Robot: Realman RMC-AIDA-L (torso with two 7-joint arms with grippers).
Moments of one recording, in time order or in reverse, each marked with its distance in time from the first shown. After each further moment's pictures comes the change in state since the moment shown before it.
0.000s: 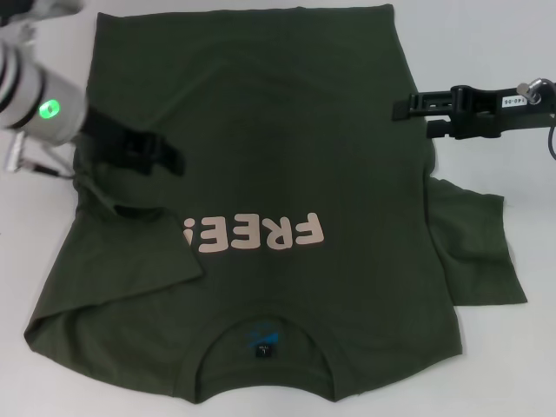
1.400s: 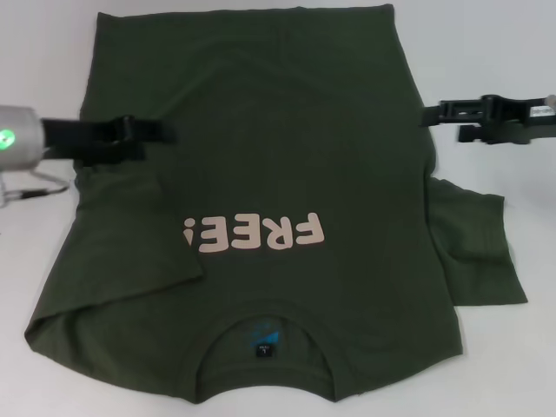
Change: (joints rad) left arm 0.148 0.037 -0.171 -0.195 -0.408 -0.156 0.209; right arm -0.052 -0.019 0.009 -0.008 0.002 0.027 -0.043
